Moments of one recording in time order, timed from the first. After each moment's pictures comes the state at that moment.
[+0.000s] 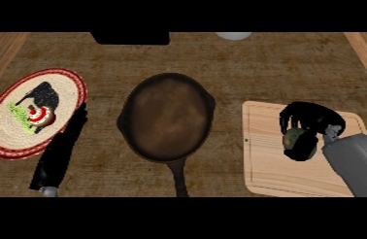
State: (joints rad) left arm 0.06 0.34 -0.15 -1.60 -0.06 0.15 0.14; right arm -0.39 -0.56 0.31 -1.27 0.52 0.62 0.33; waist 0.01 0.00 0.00
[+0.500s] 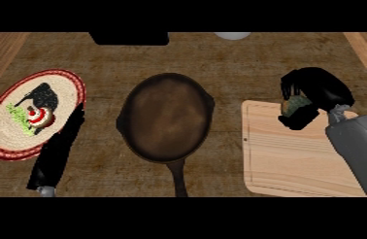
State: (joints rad) left arm 0.06 0.33 -0.12 -1.59 -0.05 0.13 0.13; right arm -0.50 -0.56 0.26 -1.30 0.68 0.30 0.16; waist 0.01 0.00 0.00
